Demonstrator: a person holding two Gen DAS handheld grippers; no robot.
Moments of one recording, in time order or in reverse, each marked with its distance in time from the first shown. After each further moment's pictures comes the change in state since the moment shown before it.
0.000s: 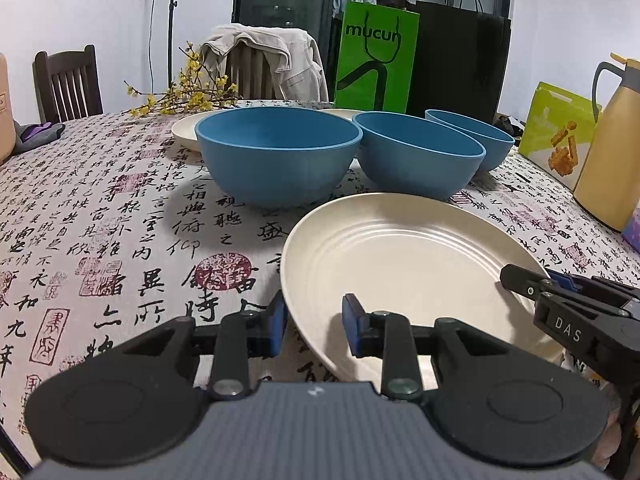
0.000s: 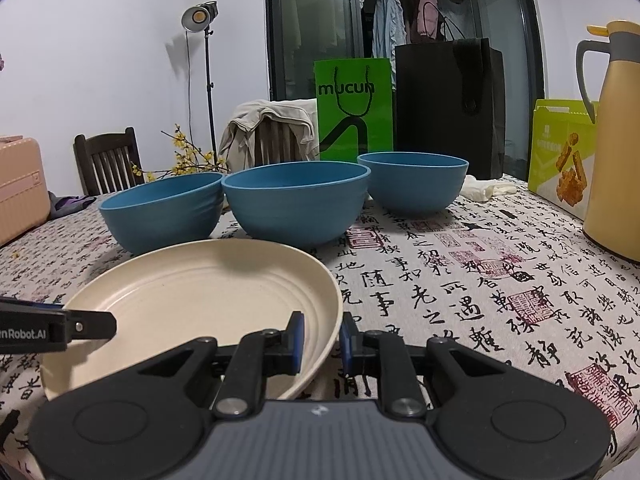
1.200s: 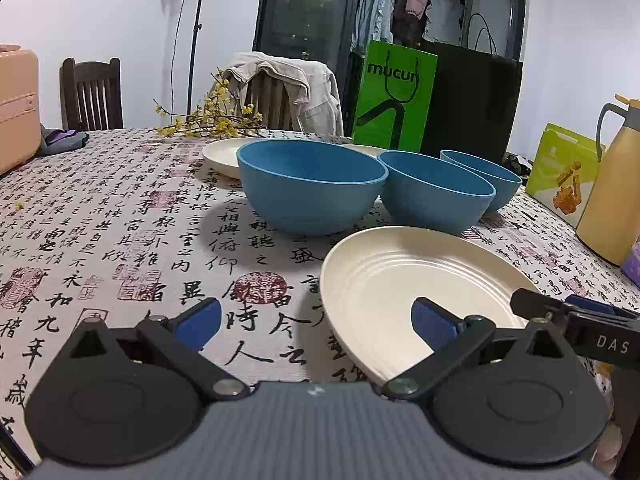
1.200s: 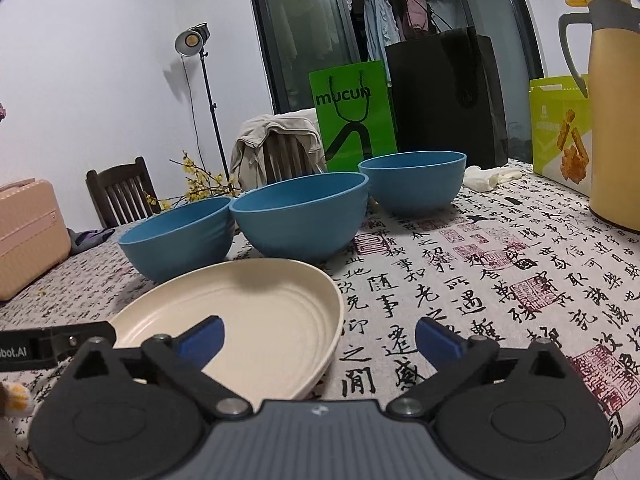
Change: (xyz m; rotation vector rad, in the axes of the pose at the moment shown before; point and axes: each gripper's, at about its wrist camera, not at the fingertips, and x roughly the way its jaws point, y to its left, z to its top) left arm -0.025 0.021 -0.006 -0.062 -0.108 0.017; right arm -0.016 -0.017 0.003 0.111 -0.023 0.075
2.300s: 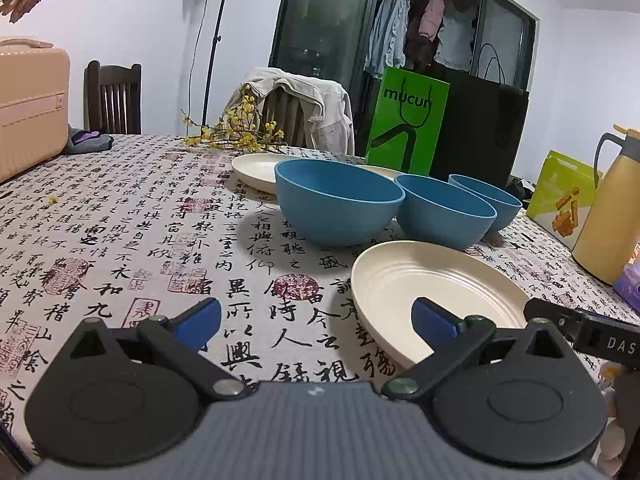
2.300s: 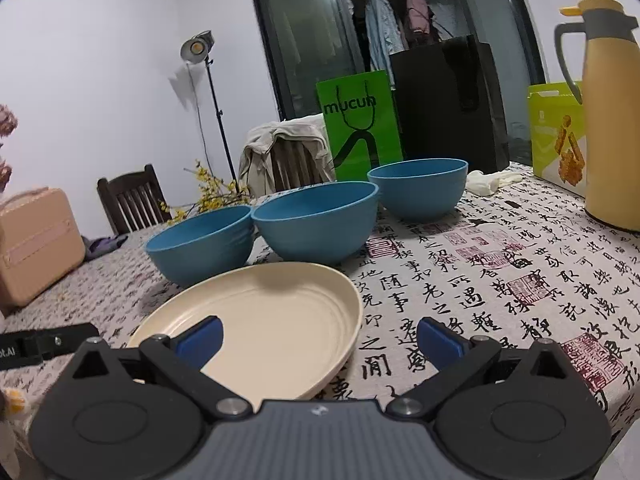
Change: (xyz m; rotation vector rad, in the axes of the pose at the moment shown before) left arm -0.040 0.024 -0.005 -0.051 -0.050 0.007; right arm -0.029 0.017 -0.001 -0.012 -0.008 0.017
